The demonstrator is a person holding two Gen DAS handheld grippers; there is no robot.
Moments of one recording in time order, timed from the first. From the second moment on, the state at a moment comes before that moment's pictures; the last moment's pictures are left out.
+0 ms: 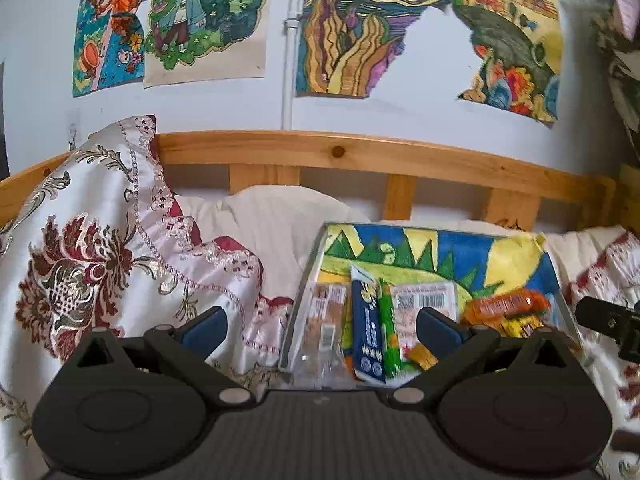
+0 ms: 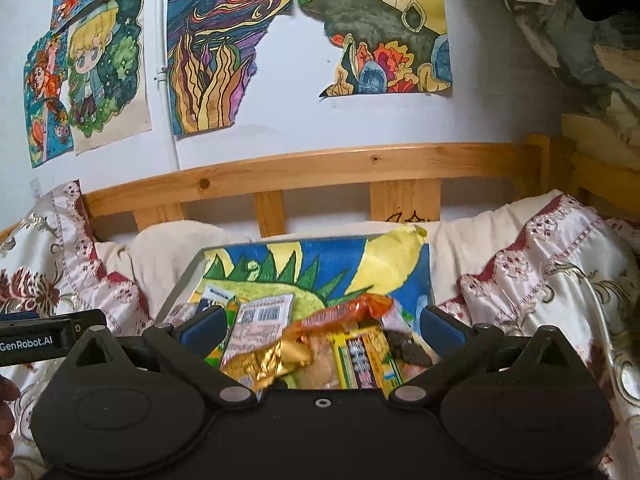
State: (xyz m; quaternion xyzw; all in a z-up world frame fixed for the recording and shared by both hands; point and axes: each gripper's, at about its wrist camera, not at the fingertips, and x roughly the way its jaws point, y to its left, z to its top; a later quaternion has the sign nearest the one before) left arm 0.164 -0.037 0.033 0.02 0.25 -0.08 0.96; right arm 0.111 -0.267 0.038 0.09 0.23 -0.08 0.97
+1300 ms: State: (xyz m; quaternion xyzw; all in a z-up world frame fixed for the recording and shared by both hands) left arm 0.054 -0.019 0.028 0.02 0.28 -0.08 0.96; right arm 0.004 -0.252 0.031 0.09 0.27 -0.06 0.96
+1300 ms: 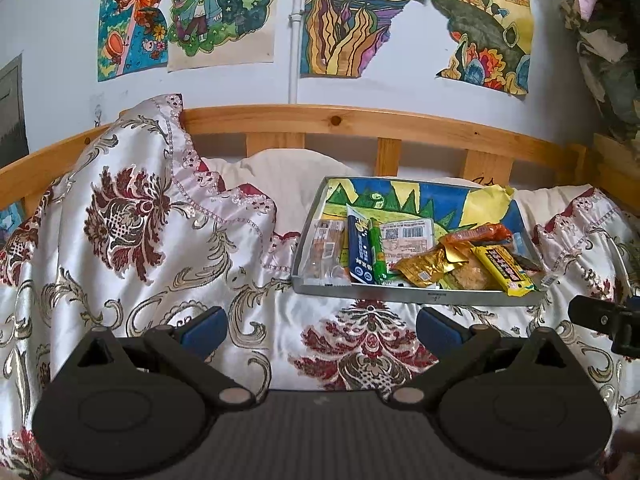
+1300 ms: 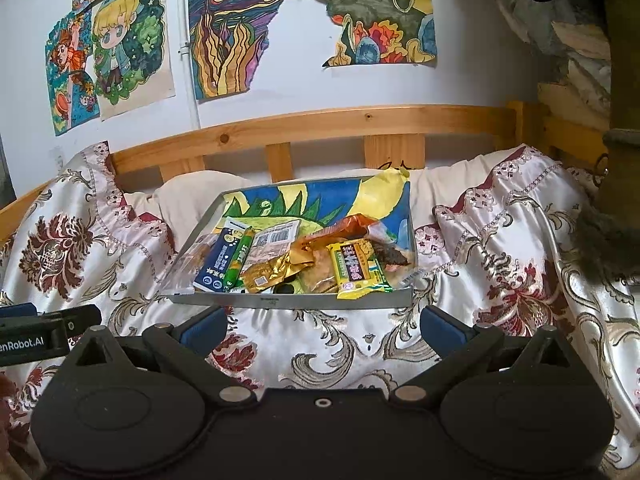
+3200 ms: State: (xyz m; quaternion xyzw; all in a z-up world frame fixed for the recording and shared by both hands) left arm 0.045 -0.020 0.020 0.02 0.29 -0.09 0.95; right arm -0.002 -0.248 0.028 0.09 0.28 -0.06 0.95
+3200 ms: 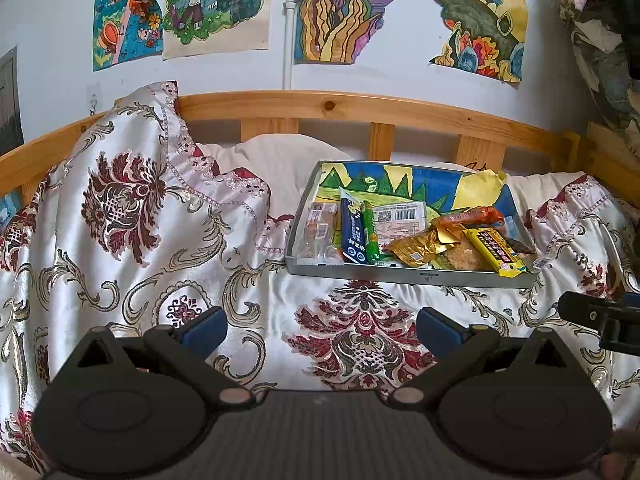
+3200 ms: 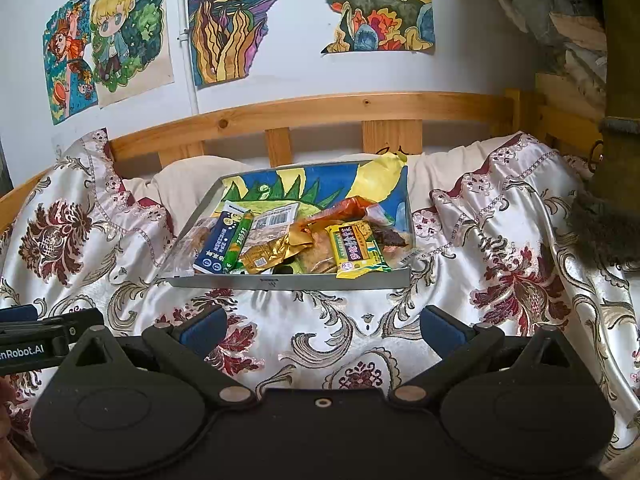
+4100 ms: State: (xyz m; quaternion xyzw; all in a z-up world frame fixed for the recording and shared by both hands) left arm 0.045 -0.024 0.024 0.06 0.29 -0.08 0.95; right arm -0.002 -0.248 0.027 0.09 0.29 -0.06 0.95
